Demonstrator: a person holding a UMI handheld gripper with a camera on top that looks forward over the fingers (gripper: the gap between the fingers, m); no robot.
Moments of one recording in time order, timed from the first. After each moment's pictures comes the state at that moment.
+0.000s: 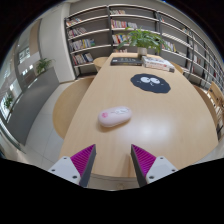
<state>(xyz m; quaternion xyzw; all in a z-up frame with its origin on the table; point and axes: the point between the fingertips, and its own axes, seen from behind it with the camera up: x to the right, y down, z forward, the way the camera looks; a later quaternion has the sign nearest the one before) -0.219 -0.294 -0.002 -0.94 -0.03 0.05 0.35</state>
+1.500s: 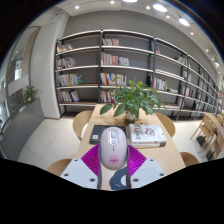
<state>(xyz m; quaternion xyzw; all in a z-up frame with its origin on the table) -0.155 0.082 0.264 -0.86 -0.01 -0.02 0.51</state>
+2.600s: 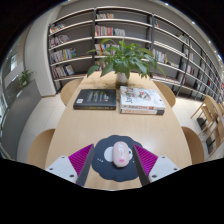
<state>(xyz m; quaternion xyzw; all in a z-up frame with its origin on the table) -0.072 0.040 0.118 -0.93 0.00 -0.02 0.38</state>
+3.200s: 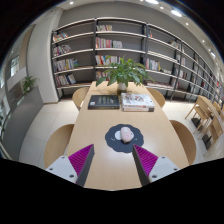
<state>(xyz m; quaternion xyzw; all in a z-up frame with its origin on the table) -0.131 -0.127 0.209 -0.90 0.02 -0.03 0.42</state>
